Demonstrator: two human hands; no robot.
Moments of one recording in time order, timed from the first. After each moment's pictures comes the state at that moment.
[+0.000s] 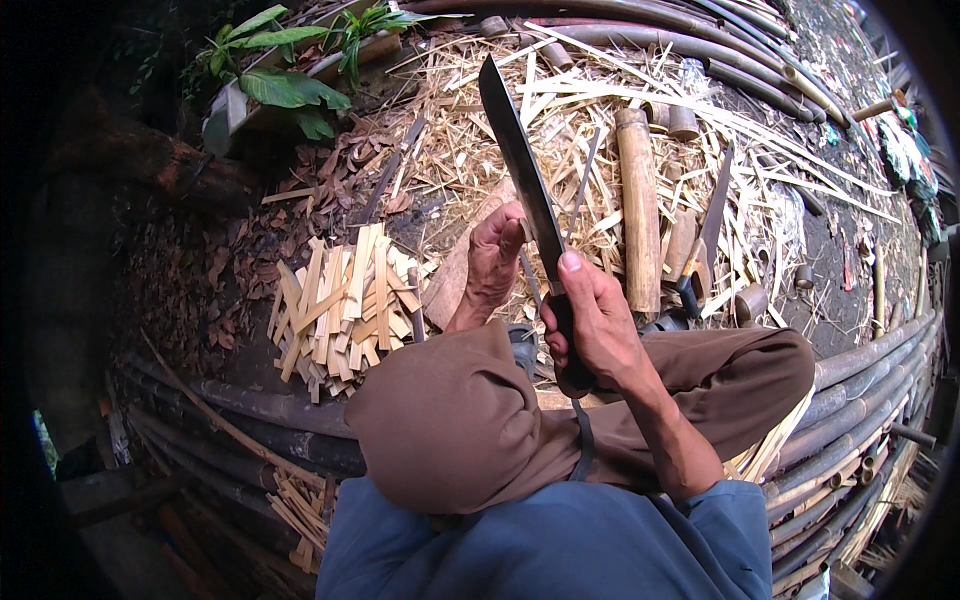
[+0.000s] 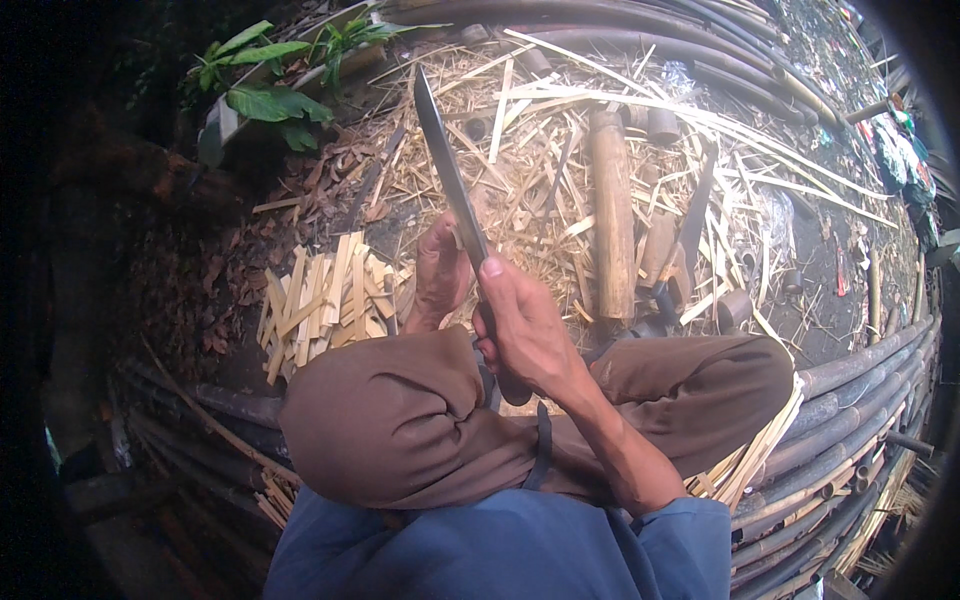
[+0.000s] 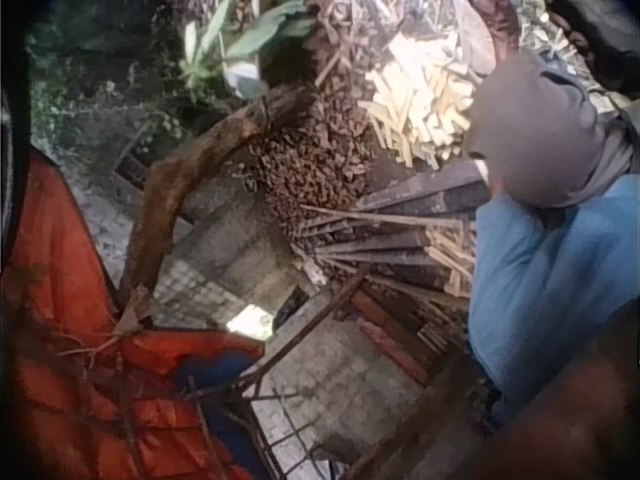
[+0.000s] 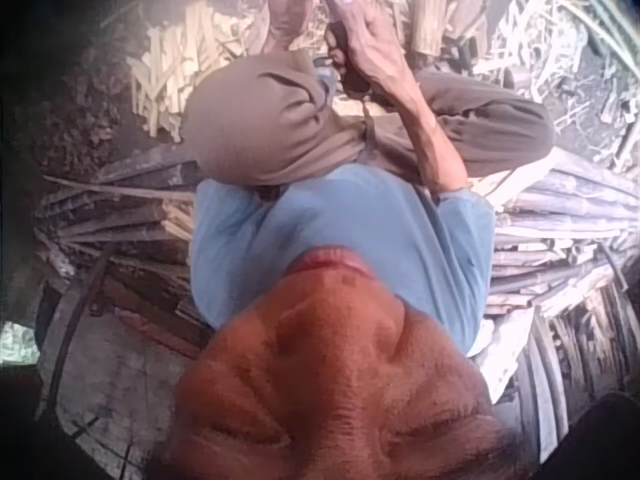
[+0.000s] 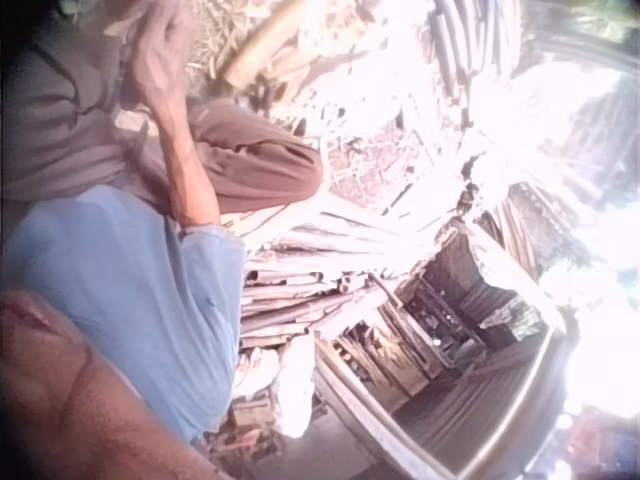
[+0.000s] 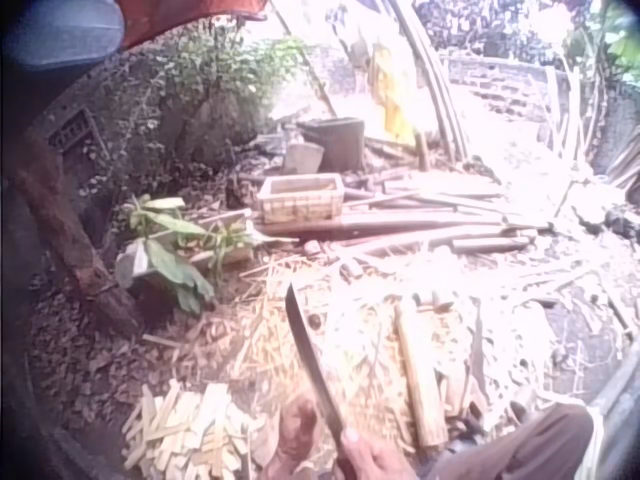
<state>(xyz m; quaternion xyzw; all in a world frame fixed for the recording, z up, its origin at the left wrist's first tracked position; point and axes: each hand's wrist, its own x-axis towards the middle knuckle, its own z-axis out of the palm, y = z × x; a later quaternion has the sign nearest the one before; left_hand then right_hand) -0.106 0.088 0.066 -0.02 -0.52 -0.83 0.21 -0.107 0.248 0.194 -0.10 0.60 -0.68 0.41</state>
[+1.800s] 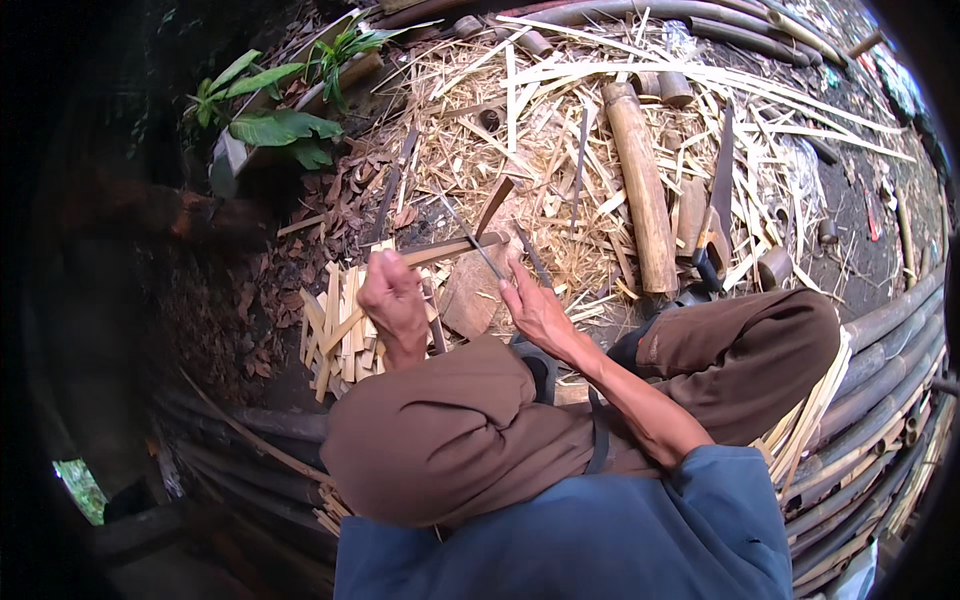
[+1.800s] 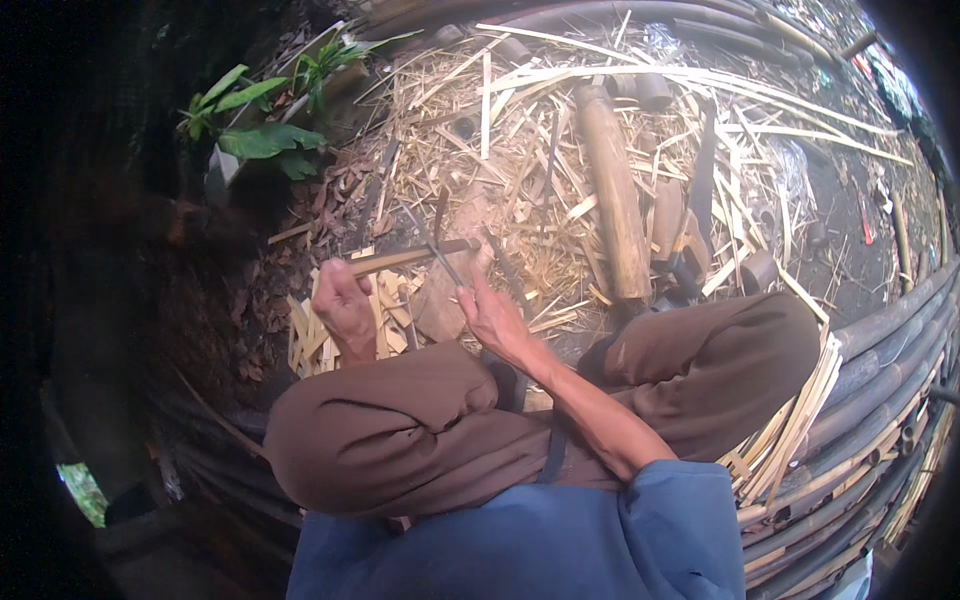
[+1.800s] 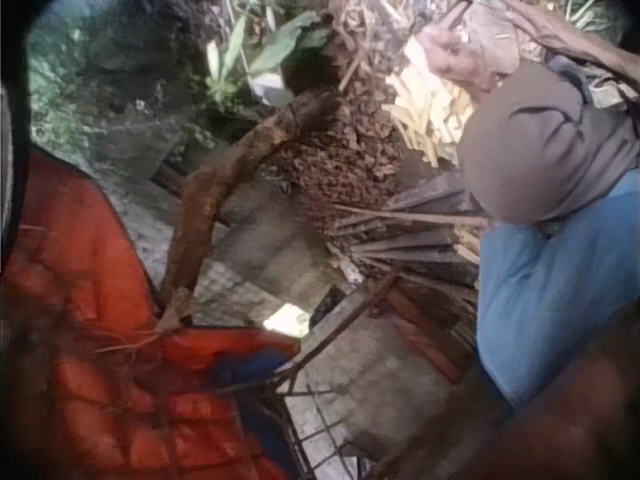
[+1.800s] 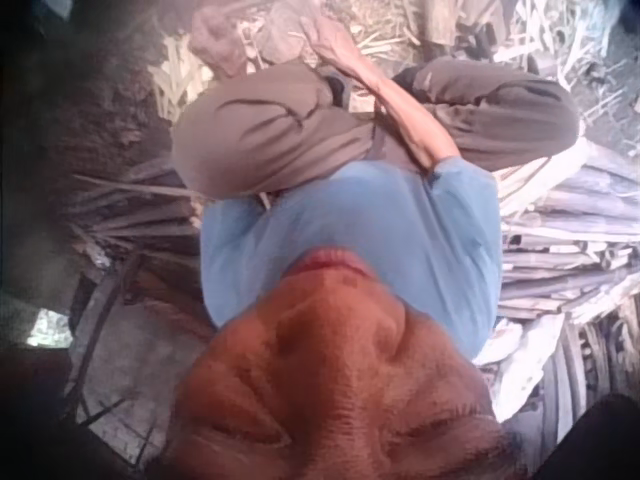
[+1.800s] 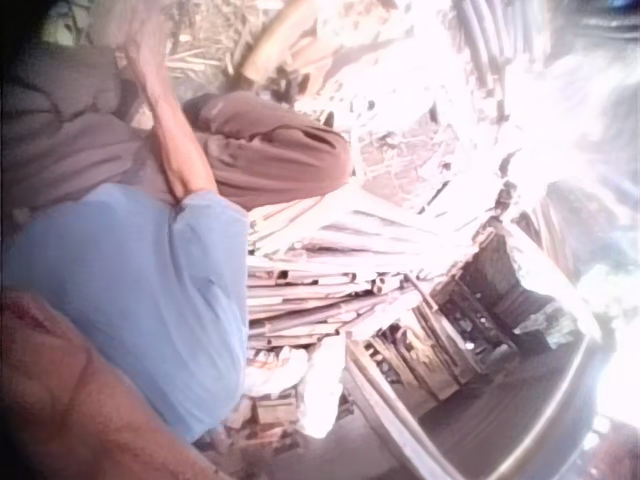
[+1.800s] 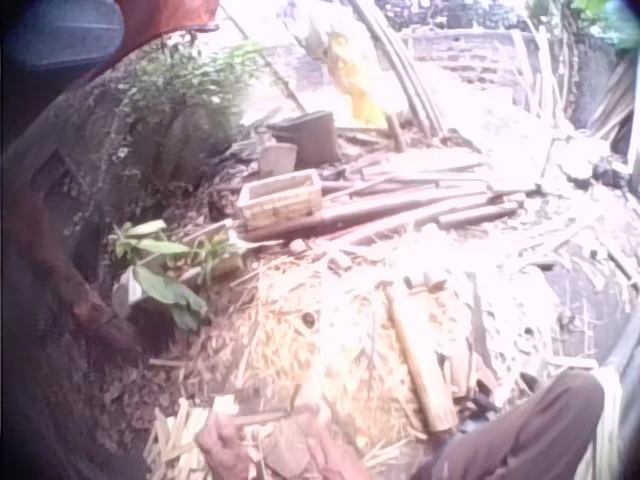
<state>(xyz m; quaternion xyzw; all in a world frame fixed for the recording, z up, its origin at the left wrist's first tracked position) -0.027 0.042 0.140 0.26 -0.84 -0.33 0.34 -0.089 0.208 0.042 -0.22 0.76 -0.52 0.31</state>
